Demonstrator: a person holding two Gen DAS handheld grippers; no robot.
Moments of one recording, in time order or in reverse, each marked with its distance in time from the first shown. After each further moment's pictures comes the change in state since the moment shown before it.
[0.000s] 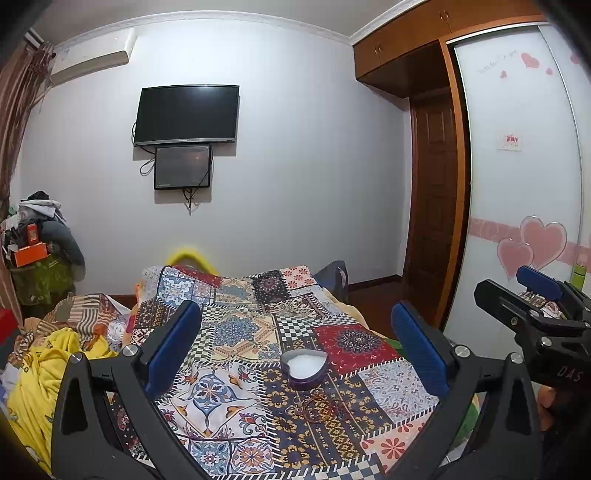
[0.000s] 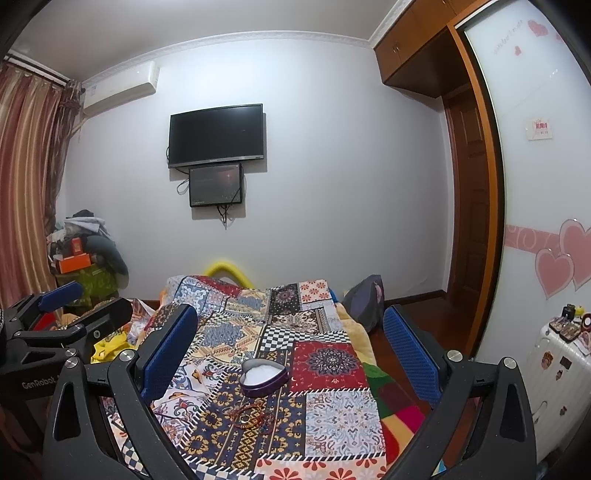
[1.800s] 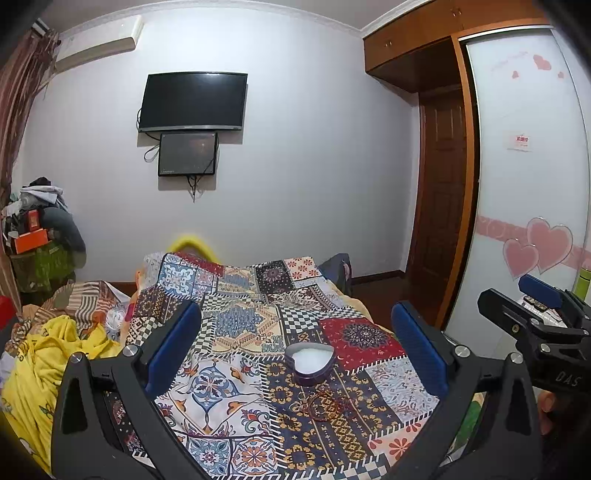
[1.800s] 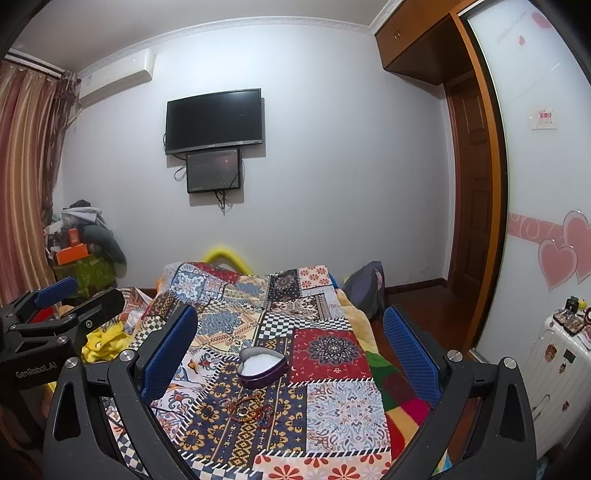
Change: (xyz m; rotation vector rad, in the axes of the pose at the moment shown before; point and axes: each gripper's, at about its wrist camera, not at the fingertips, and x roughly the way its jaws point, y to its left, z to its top) left arm 0.018 0.014 -0.006 -0.036 0.041 0.007; right arm 0.015 0.000 -0.001 0.000 0.056 -0.004
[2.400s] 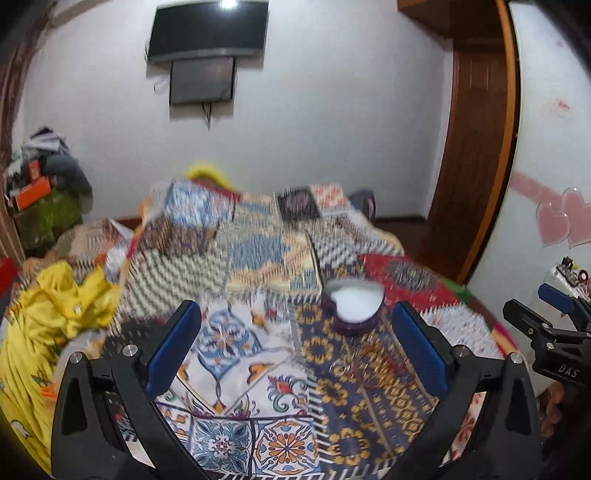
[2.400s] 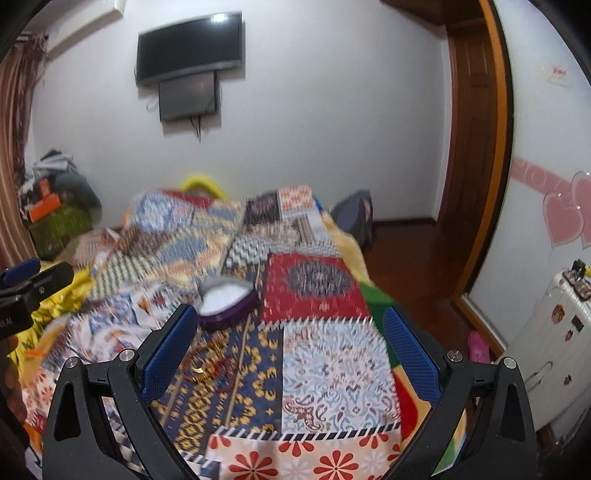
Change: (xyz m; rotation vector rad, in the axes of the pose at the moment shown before) left arm 0.107 0.048 -0.061 -0.049 0.297 0.056; right arm 0.098 -0.025 -0.063 0.003 0.305 -0.056
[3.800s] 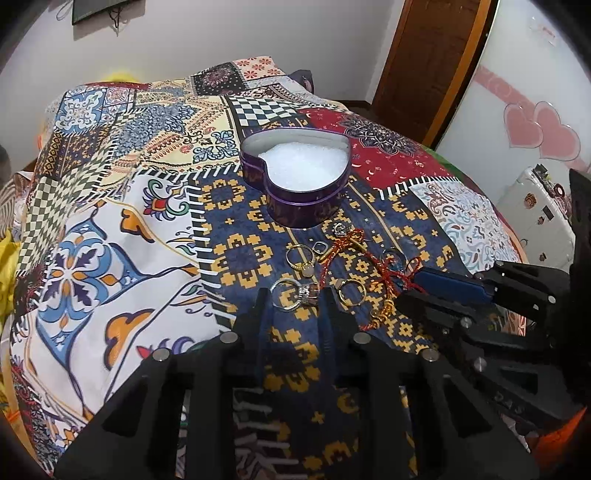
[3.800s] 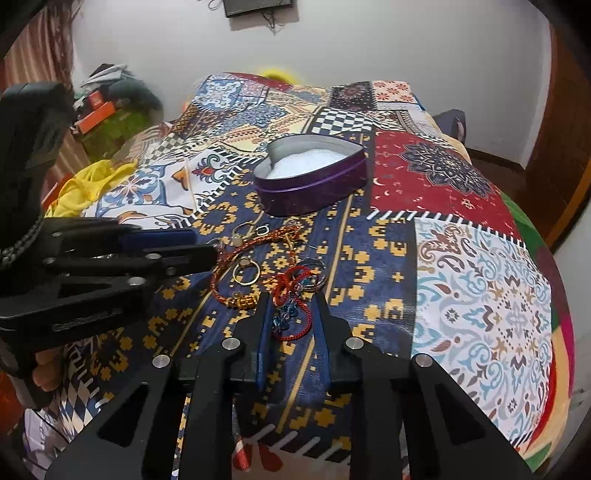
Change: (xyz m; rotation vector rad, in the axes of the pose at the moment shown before) left arm 0.135 -0.037 -0.061 0.132 0.439 -0.243; right arm 0.106 0.047 -0.060 -0.142 0.364 0.303
